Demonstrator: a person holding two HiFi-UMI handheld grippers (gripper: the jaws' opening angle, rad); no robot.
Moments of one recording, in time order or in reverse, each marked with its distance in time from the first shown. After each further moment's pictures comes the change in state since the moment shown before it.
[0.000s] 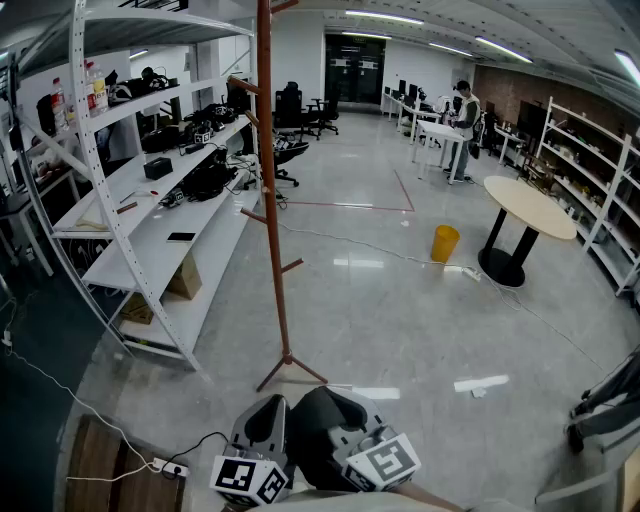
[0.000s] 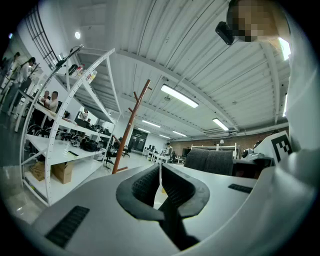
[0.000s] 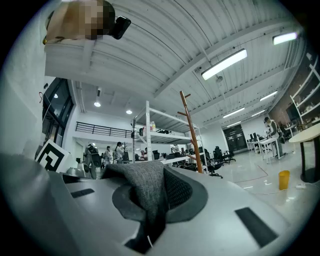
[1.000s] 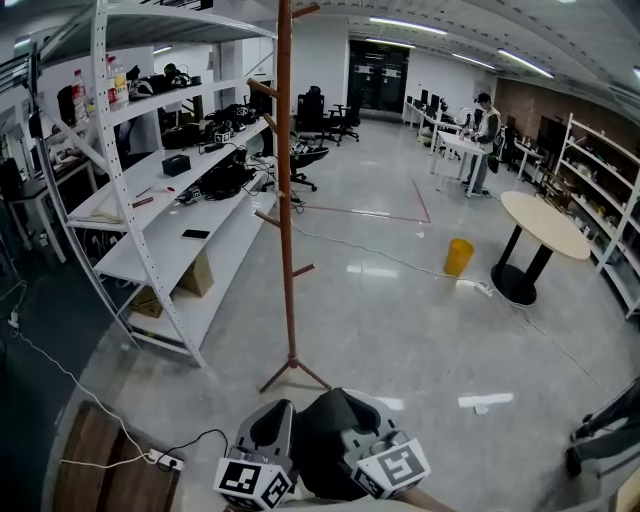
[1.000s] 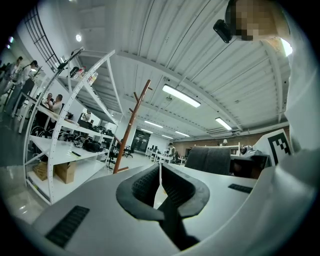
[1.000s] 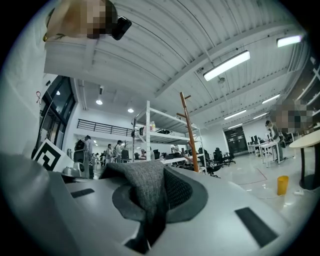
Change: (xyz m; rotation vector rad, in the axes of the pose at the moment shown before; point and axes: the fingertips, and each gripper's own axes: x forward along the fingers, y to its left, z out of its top) left arm 0.007 -0.017 -0.001 -0.004 -0.018 0.039; right arm -0.015 -0.026 0.010 -0.036 0.004 -0.005
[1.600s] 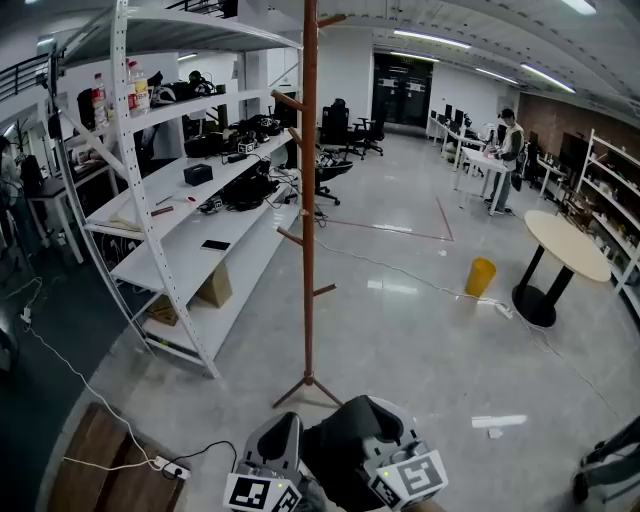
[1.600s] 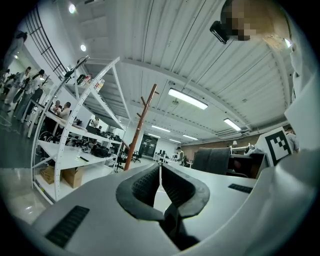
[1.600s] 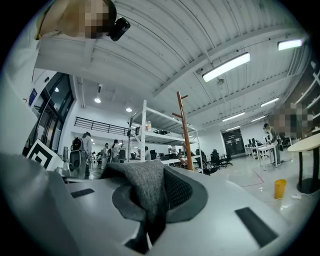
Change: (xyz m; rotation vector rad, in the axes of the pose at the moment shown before) left arm 0.018 0.028 0.004 0.017 -0.038 0.084; right arm 0.028 -0.035 0.007 -0.005 -0.002 -0.027
